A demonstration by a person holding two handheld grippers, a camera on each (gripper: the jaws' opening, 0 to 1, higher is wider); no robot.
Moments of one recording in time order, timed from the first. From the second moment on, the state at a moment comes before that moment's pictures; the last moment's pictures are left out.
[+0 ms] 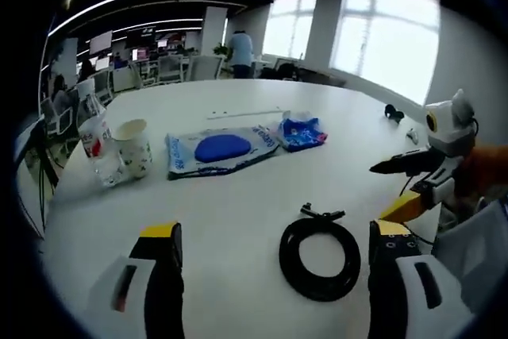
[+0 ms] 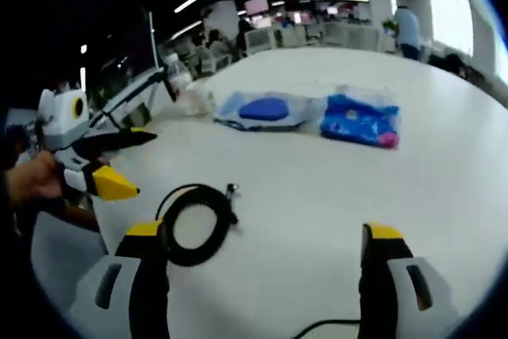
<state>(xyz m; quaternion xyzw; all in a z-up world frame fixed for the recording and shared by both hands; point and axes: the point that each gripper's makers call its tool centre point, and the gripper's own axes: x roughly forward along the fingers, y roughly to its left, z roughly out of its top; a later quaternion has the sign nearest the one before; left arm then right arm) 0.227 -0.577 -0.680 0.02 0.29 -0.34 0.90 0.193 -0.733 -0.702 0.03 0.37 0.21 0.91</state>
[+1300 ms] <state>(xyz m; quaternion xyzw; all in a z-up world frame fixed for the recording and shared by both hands) 0.218 -0.566 -0.728 0.11 0.33 -0.29 0.89 0.201 -0.693 -0.725 -0.10 0.38 0.21 0.89</state>
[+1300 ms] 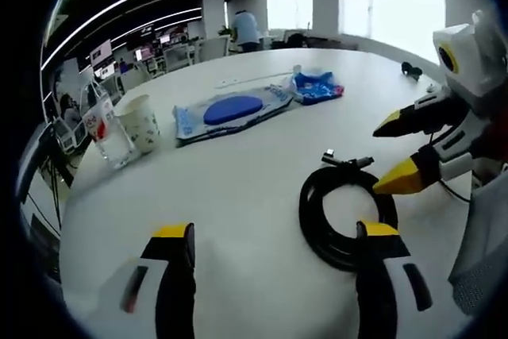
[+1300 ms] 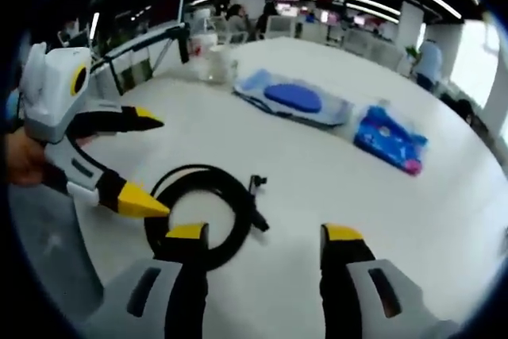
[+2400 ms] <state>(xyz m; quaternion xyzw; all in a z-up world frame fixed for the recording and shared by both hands) 0.206 -0.587 -0.739 0.13 0.35 -0.31 0.87 0.194 -0.676 -0.743 -0.11 0.41 0.23 0.88</state>
